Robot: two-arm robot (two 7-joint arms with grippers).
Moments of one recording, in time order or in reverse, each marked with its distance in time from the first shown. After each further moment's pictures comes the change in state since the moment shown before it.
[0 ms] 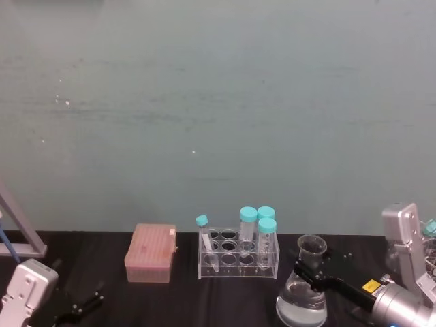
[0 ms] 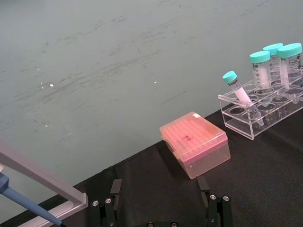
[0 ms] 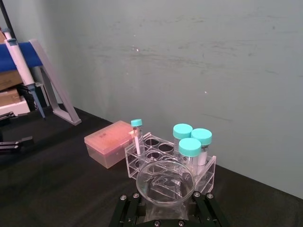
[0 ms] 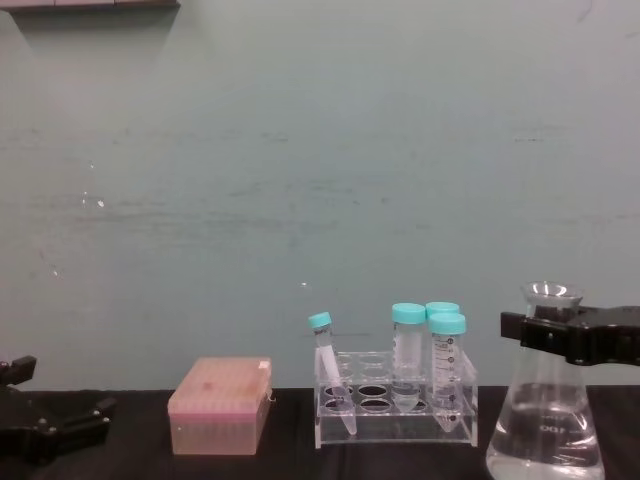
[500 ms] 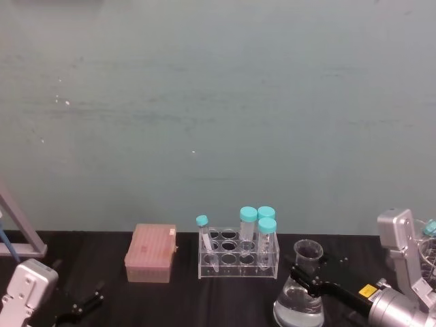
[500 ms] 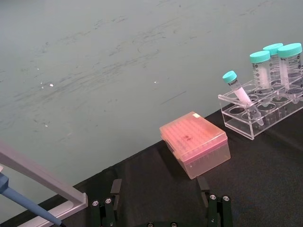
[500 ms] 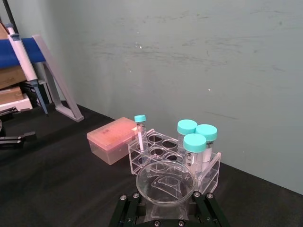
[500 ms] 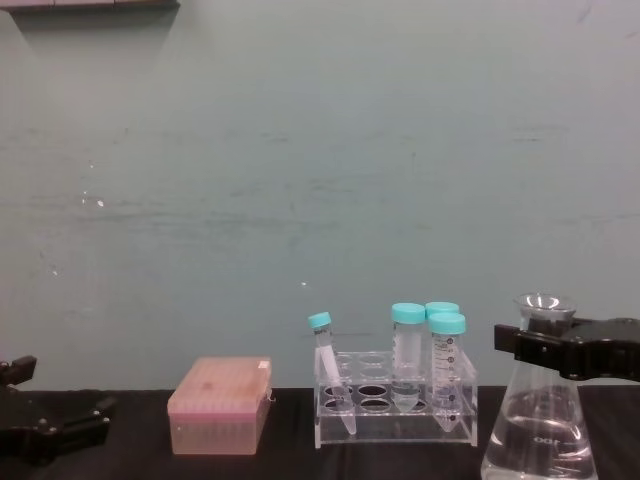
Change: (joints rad) left arm 0.000 0.000 0.000 0.000 0.000 0.000 0.000; right arm -0.001 -0.013 -0.006 0.024 -0.015 -0.020 0.015
